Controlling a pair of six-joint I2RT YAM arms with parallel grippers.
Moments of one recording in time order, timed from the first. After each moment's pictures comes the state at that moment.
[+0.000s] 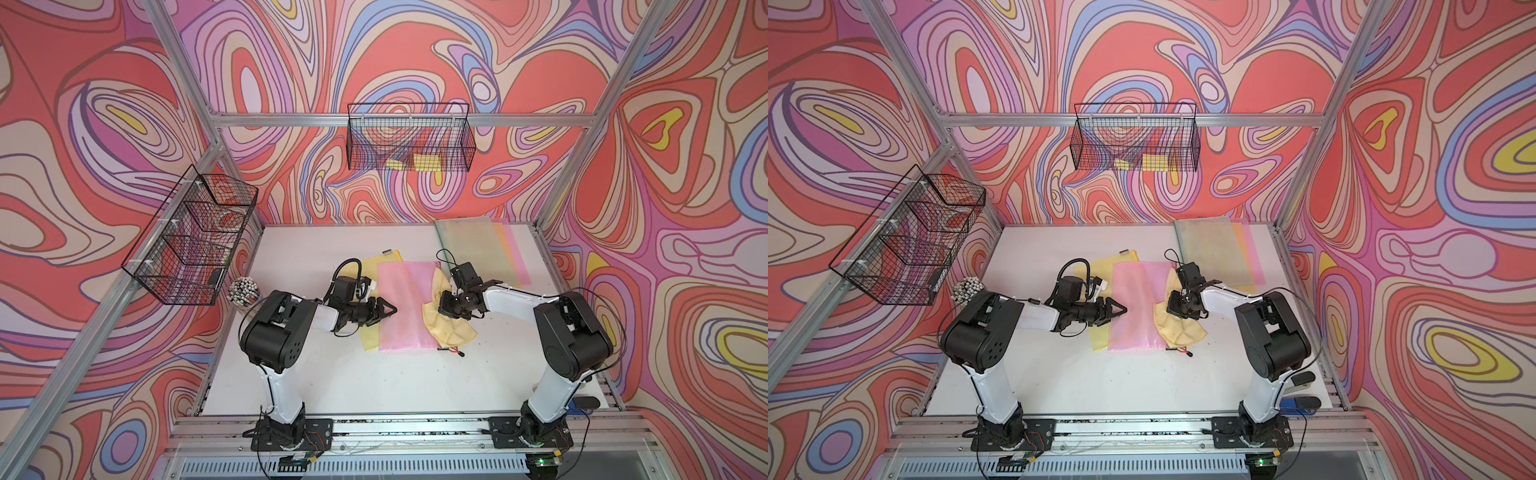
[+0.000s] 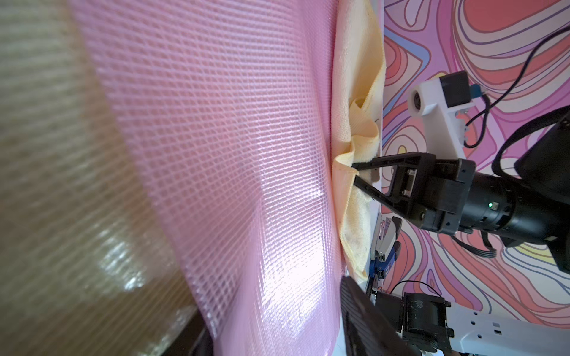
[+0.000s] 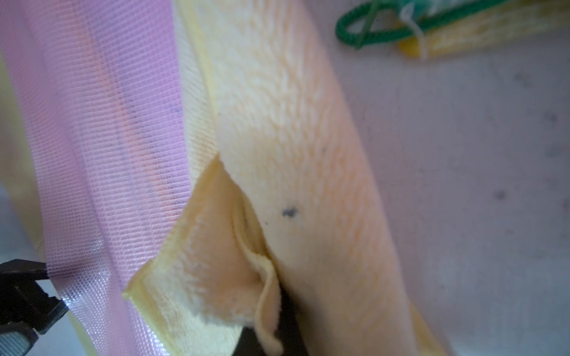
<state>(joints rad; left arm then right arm) -0.35 1.87 0.75 0.37 0.81 -0.75 0.38 1.78 1.01 -0.36 -0.20 0.63</state>
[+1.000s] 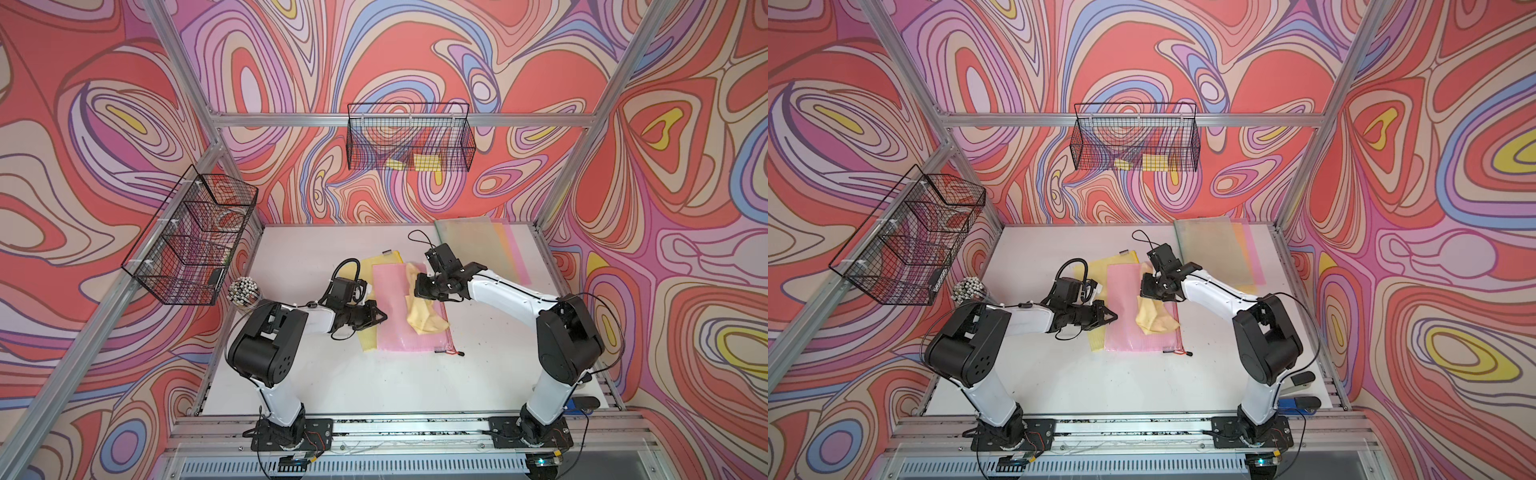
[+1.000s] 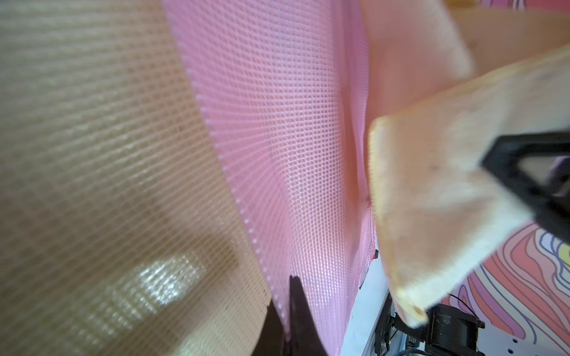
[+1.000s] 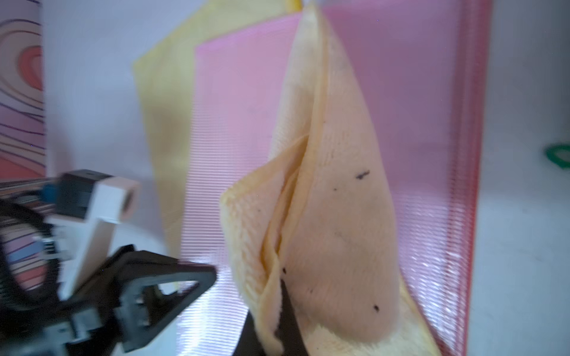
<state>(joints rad) -0.35 1.75 0.73 0.14 0.68 -0.68 0.57 1.81 1.37 -0.48 -0.20 0.61</state>
